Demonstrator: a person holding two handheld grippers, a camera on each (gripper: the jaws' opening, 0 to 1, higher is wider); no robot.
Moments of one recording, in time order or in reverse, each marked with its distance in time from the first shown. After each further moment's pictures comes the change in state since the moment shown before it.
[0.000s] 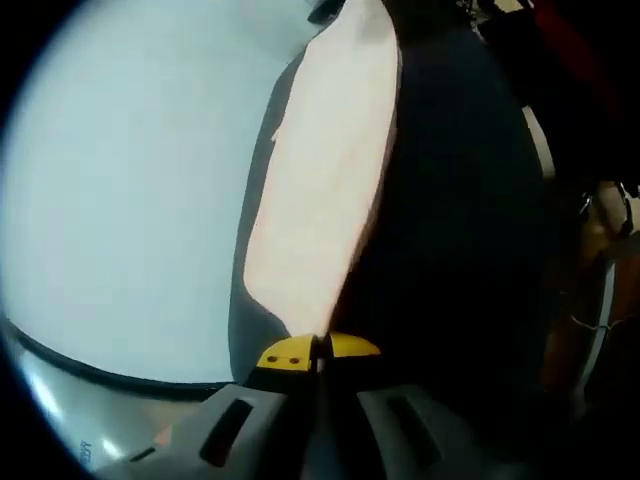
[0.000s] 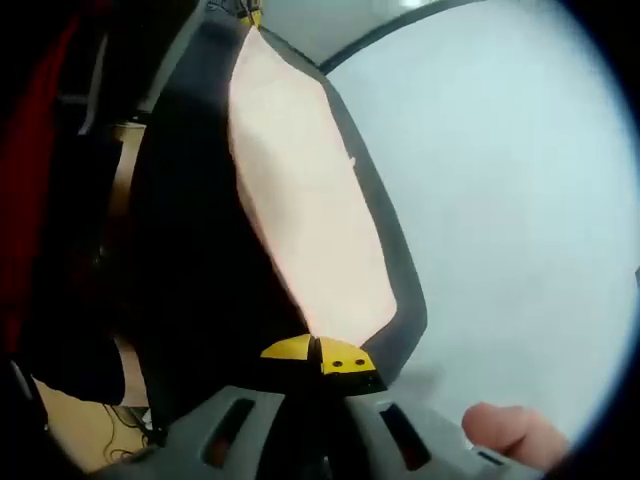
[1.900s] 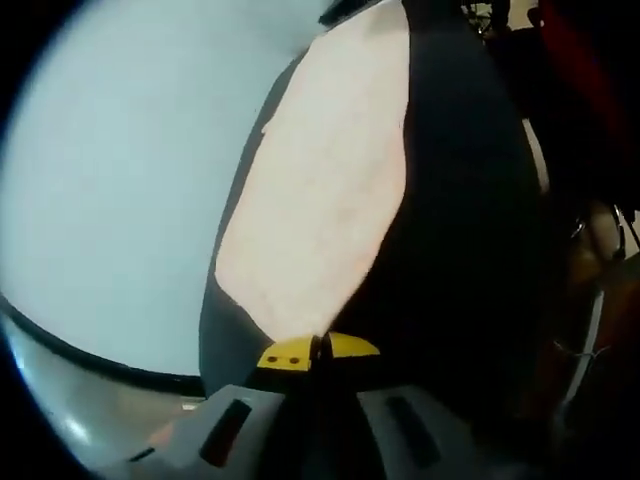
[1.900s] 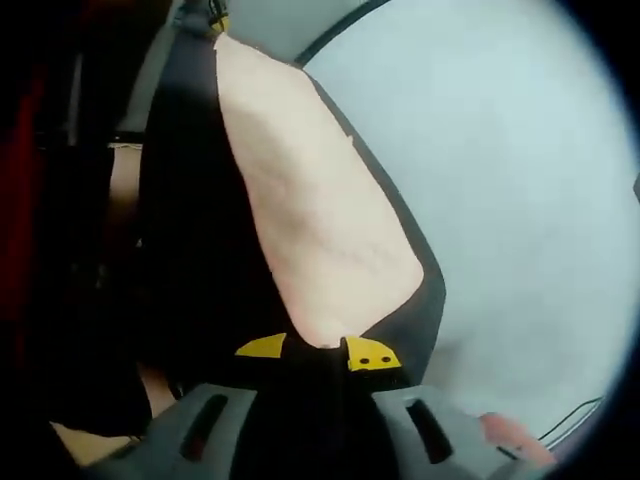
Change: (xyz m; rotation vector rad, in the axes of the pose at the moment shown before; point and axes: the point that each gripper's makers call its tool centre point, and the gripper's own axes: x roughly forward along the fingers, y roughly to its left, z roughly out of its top) left arm 0.010 -0.045 0.003 -0.139 -0.136 -0.063; right arm 0.010 0.063 -0.036 0.129 0.000 -0.057
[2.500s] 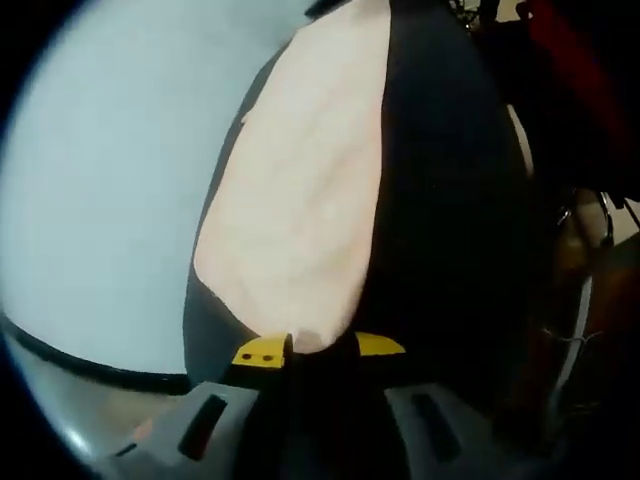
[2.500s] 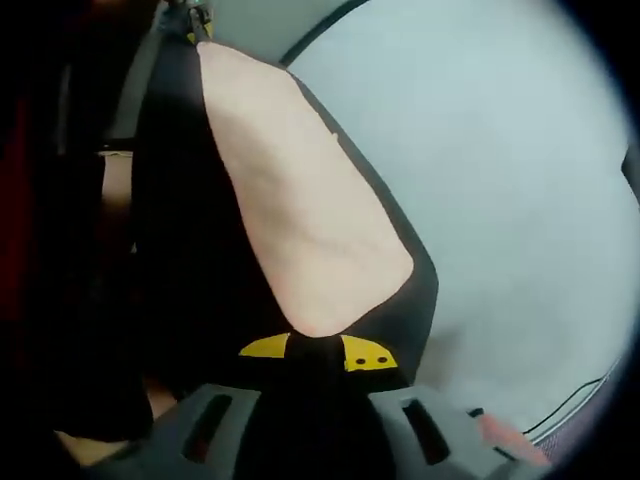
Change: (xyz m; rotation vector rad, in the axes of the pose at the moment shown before) left arm 0.010 -0.021 -0.018 0.045 0.042 -0.107; right arm -0.005 -0.006 -0.008 0.040 0.005 -0.031
